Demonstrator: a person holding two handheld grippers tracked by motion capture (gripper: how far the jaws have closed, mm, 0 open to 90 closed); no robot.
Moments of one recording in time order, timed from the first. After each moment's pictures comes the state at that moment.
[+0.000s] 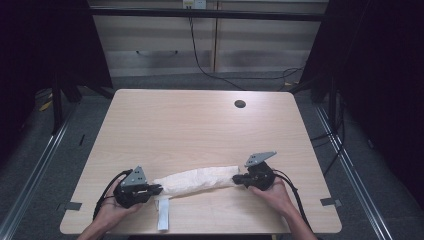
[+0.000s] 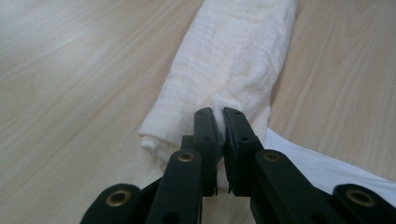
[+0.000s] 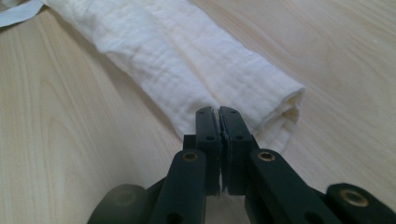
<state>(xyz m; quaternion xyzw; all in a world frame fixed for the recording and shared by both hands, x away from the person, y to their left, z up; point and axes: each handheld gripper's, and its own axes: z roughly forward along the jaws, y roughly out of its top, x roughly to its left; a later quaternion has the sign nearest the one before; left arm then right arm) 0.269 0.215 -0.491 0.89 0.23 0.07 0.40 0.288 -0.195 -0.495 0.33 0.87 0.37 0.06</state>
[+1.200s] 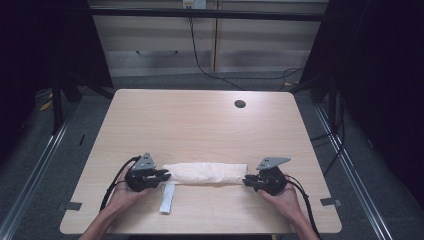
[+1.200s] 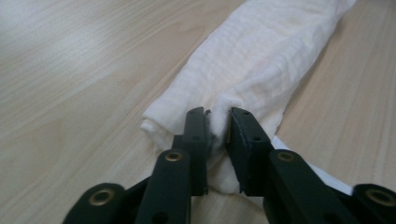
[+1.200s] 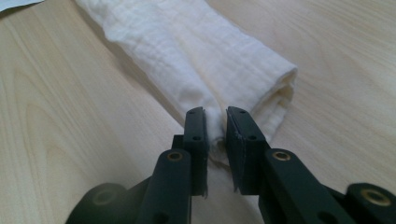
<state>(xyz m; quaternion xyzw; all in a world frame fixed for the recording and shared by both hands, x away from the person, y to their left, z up) 0.313 0.198 -0.499 0.87 0.25 0.08 0.41 0.269 -0.220 -0.495 0.38 0.84 0.37 0.10</state>
